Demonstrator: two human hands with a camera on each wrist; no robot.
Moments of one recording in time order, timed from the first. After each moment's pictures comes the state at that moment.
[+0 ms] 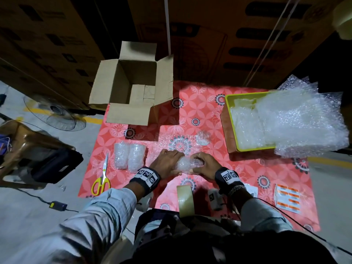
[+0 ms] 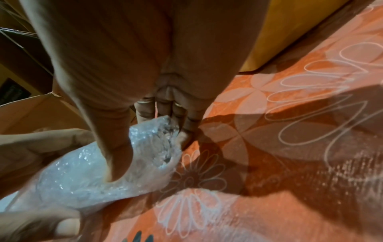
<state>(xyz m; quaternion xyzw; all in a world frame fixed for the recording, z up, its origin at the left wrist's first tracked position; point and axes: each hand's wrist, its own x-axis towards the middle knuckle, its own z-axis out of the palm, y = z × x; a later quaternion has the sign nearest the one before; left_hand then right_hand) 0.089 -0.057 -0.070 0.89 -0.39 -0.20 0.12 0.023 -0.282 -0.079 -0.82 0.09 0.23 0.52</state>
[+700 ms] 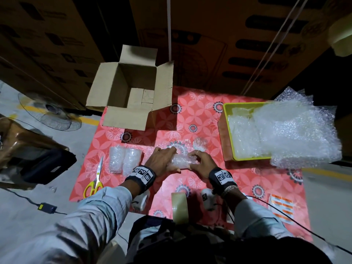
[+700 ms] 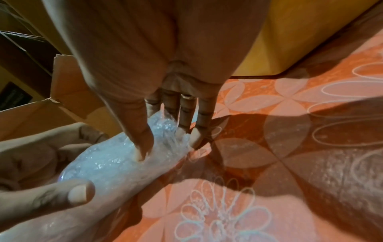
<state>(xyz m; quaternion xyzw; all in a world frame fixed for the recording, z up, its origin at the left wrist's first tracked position) 0.111 -0.062 -0.070 0.91 -0.32 -0.19 0.18 0.052 -0.287 -0.076 -0.86 0.11 0.18 0.47</state>
